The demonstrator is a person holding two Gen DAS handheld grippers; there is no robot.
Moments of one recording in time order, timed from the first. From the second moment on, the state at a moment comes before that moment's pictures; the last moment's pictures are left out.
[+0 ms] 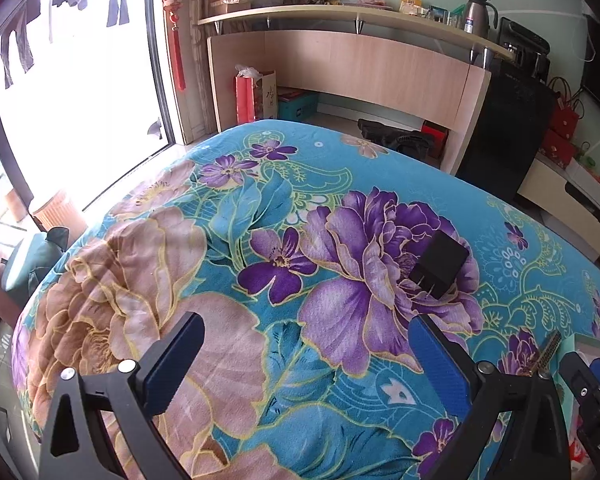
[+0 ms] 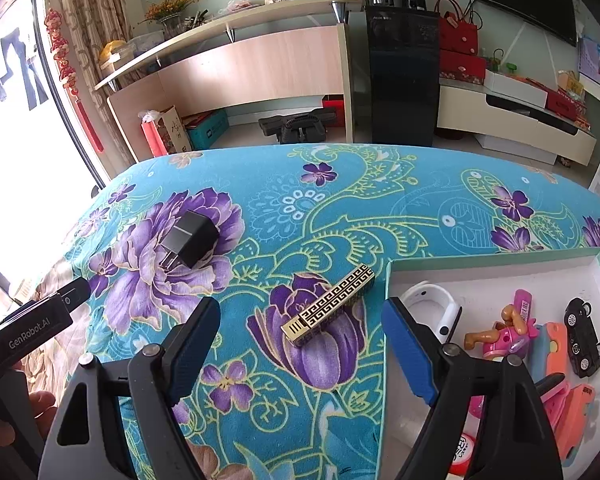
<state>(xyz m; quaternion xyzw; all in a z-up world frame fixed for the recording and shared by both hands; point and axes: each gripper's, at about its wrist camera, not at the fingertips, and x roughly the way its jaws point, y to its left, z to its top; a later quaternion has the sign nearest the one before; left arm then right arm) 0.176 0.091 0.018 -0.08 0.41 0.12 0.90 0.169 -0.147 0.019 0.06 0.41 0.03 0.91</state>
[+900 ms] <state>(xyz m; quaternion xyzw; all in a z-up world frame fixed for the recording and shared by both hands) 0.216 0.091 -0.004 -0.09 0.45 0.04 0.89 0.189 -0.128 -0.004 0.04 0.45 0.01 0.89</state>
